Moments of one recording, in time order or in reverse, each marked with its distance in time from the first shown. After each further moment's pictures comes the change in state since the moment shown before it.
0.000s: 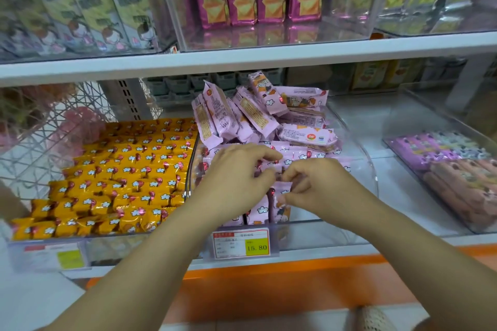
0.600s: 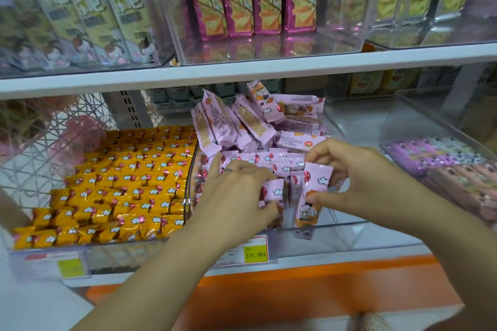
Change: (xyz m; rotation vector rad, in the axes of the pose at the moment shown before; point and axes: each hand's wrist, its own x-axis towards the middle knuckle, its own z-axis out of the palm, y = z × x) left_hand -0.017 0.008 0.006 0.372 -0.022 0.035; right_hand -0.026 -0.004 -0.051 -0.001 0.058 -0.111
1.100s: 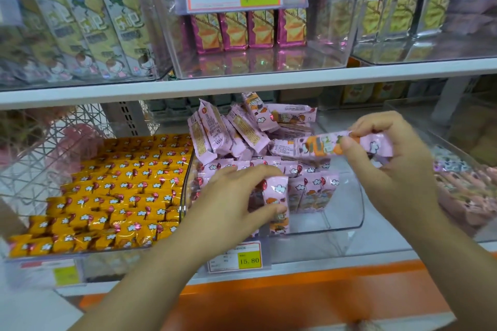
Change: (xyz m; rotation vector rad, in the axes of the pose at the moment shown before) left_hand -0.007 -0.001 -0.012 -0.329 0.052 0.092; right_hand -0.005 0.010 -0.009 0.011 0.728 -0.278
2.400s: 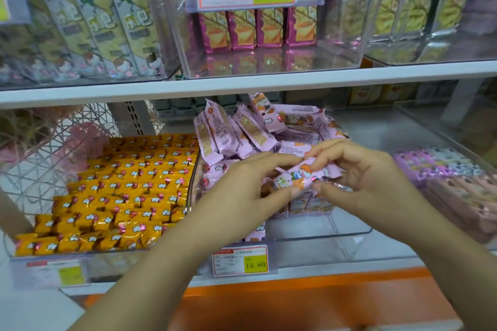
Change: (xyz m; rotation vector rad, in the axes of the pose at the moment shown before) left_hand 0.013 0.011 -0.012 -0.290 -0.022 0.011; right_hand -0.003 -0.004 0.017 0.498 -0.507 0.219
